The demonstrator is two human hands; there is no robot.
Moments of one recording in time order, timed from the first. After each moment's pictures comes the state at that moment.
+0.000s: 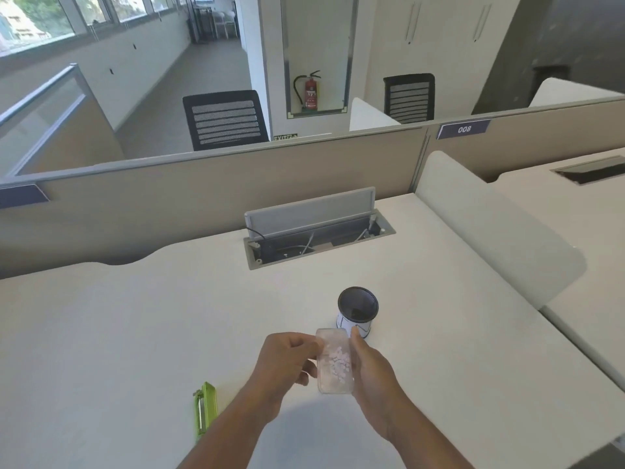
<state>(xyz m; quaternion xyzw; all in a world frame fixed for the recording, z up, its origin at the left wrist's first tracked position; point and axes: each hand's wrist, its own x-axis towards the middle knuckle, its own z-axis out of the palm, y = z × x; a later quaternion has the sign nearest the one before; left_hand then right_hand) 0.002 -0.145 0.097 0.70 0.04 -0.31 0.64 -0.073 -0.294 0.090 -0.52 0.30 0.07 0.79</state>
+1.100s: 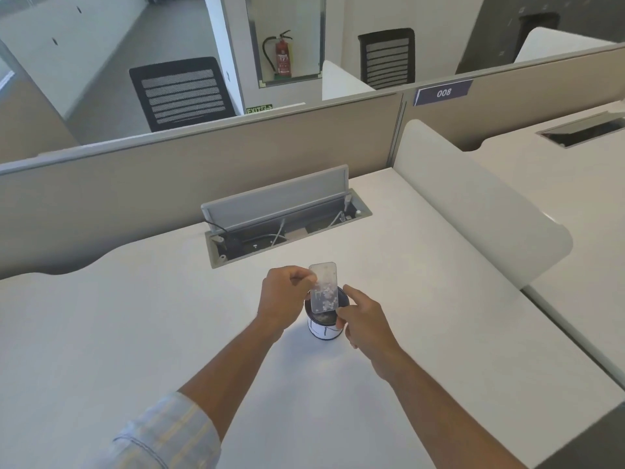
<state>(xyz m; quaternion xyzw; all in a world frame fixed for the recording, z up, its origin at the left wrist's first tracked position) 0.110 -0.267 0.081 0.84 -0.07 -0.15 0.51 -0.010 -0.396 0.089 -0.71 0.30 0.01 0.63</state>
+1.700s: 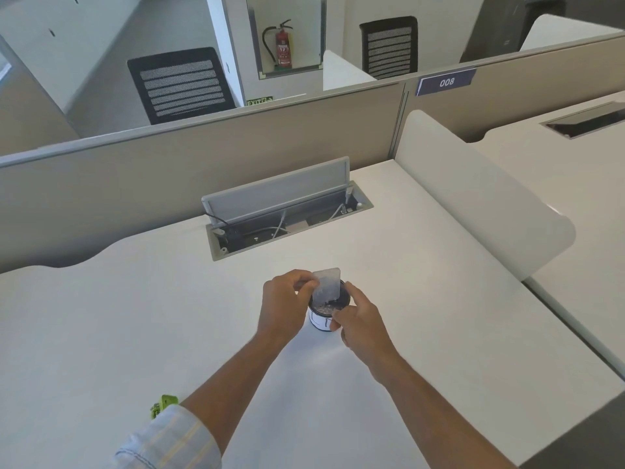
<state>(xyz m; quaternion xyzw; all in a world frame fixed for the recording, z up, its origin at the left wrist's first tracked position) 0.082 -0.256 0.071 0.86 -0.14 -0.07 0.48 -0.024 -0.379 0.088 -0.69 0.27 -0.01 0.67</state>
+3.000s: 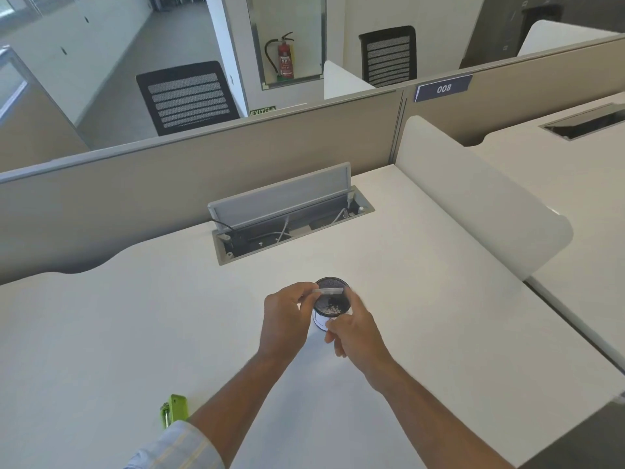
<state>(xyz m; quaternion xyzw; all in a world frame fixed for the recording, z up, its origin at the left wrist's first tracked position) 0.054 -0.242 0.067 0.85 -0.18 0.01 0.50 -0.034 -0.366 0.086 -0.69 0.25 0.02 0.68</state>
